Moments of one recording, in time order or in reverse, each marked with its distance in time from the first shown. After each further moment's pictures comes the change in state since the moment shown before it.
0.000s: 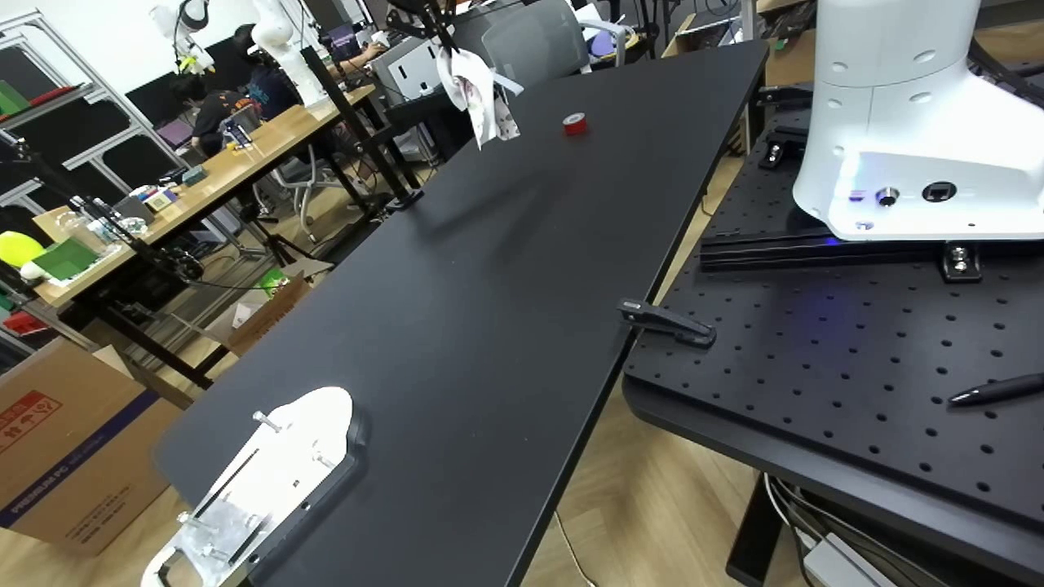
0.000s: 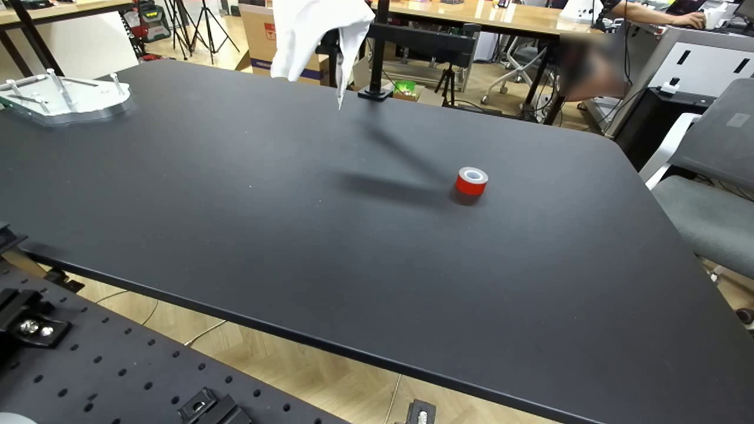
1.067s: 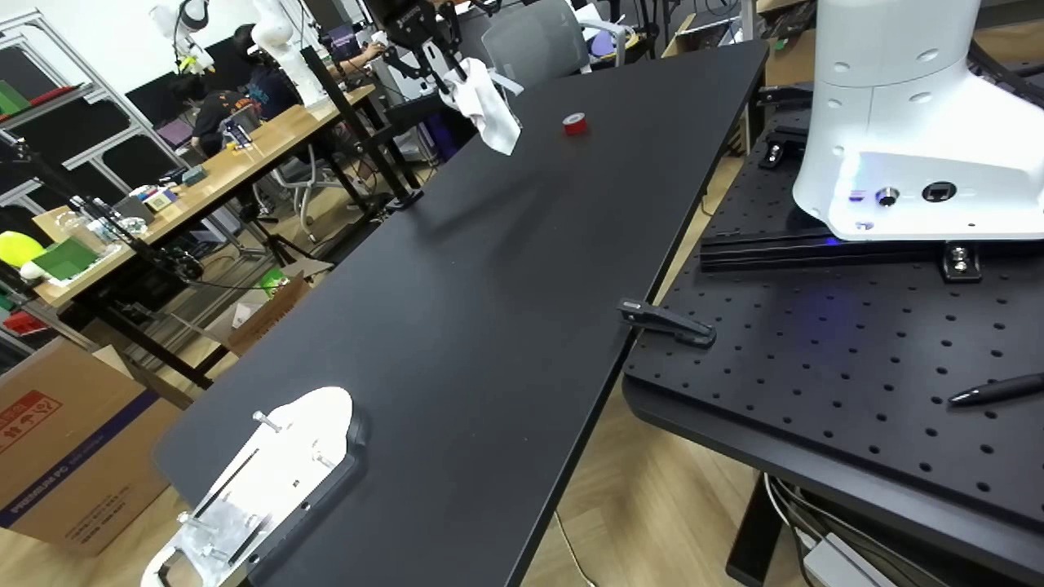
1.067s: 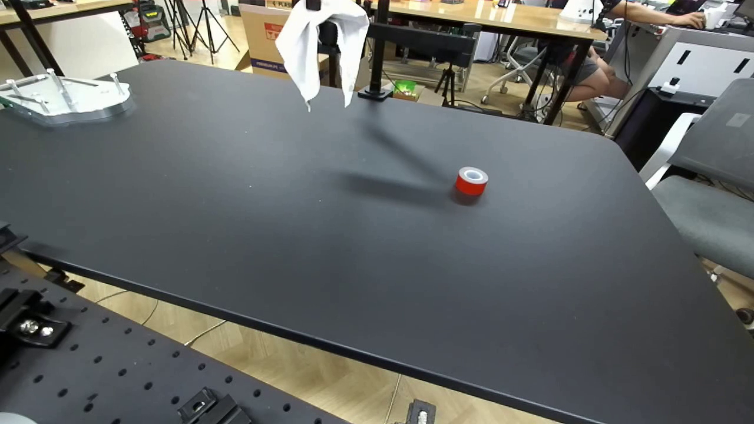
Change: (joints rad) arm 0.040 0.110 -0.001 0.061 -0.001 -0.025 -0.036
